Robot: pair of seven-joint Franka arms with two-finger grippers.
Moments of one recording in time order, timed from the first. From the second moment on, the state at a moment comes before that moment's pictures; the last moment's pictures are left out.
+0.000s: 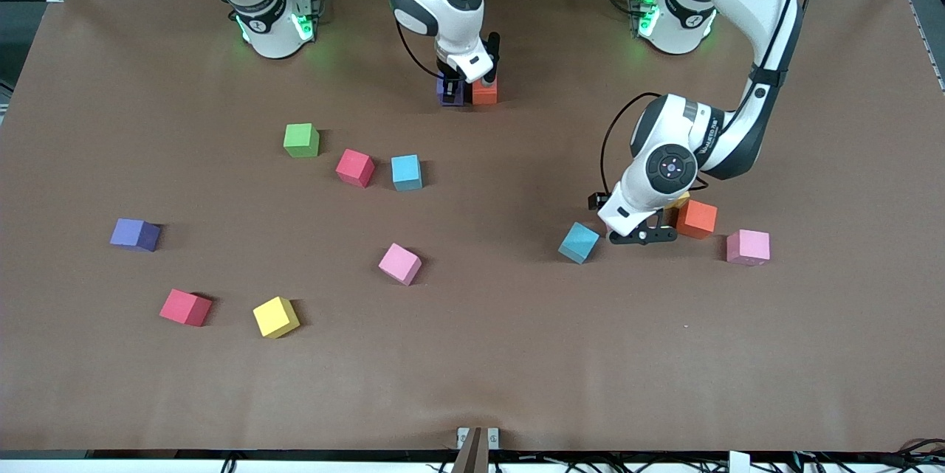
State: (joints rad) left arm -0.42 0.42 0.01 -1.96 -0.02 2.19 -0.43; right arm 1.15 0.34 0.01 -2.21 0.07 2.39 -0.35
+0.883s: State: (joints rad) left arm -0.41 0.44 0.04 -1.95 -0.02 2.19 -0.43; right arm 1.17 0.38 0.01 -2.17 0.08 2.39 -0.31
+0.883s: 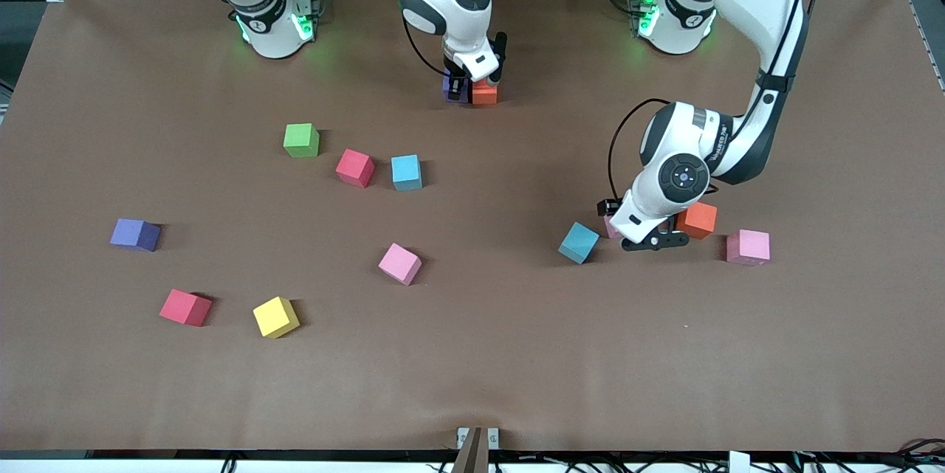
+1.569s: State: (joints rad) left arm -0.42 0.48 0.05 -1.93 -0.07 2.20 -0.43; right arm 1.17 0.39 0.01 -2.16 0.08 2.38 -0.31
